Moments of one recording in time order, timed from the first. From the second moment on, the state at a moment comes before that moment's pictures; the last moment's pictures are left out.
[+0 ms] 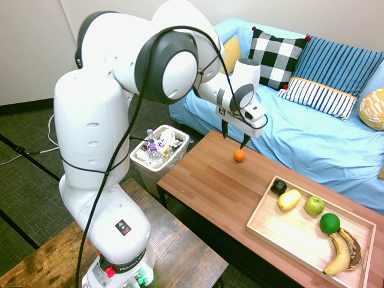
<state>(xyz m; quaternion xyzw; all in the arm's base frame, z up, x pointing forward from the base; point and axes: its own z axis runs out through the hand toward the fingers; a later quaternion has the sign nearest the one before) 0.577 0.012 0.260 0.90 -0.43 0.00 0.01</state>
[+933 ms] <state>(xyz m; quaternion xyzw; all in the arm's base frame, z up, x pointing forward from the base) 0.646 0.027 0.145 0.90 -0.44 0.00 0.02</state>
